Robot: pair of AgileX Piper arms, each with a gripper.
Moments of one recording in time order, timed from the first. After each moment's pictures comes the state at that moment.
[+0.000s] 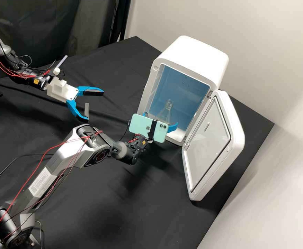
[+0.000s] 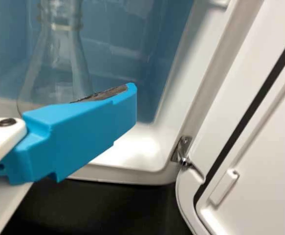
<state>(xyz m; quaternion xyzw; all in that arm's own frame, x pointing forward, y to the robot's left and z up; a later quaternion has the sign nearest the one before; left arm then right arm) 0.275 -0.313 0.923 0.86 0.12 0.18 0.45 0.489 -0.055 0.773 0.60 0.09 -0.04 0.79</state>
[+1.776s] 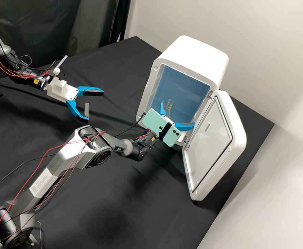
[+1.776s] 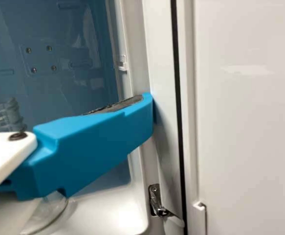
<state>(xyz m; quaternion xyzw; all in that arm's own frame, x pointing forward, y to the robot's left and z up) 0.275 -0.313 0.923 0.86 0.12 0.18 0.45 0.511 -0.043 0.809 0.73 0.03 0.03 0.68</state>
